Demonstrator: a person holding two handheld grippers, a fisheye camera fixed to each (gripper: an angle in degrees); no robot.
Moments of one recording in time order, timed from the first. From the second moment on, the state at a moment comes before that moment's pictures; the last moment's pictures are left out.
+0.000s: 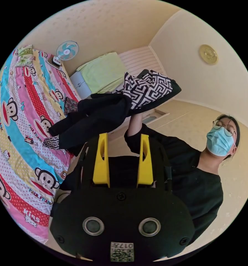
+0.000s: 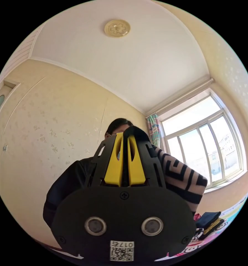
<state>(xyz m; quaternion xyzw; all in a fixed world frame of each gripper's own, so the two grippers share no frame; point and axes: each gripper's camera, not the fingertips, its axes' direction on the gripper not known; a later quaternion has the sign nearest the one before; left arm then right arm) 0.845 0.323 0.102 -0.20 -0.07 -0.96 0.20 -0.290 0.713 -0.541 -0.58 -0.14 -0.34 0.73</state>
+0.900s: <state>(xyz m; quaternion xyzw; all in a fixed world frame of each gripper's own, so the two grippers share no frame) 0.740 0.276 0.079 -0.08 -0.16 -0.94 0.27 -0.253 0.769 -0.555 -0.53 -0.12 -0.28 0.80</state>
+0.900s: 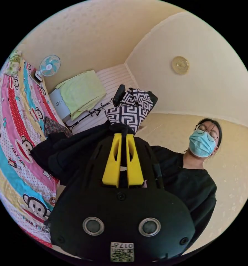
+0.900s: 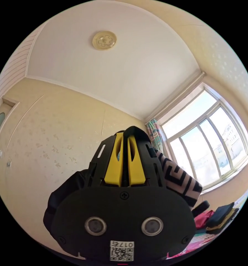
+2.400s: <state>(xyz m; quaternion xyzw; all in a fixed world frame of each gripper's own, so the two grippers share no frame) 0.692 0.121 -0.433 -0.42 -0.38 -0.81 -0.12 0.184 0.489 -0.464 -0.29 0.86 -0.20 0.37</state>
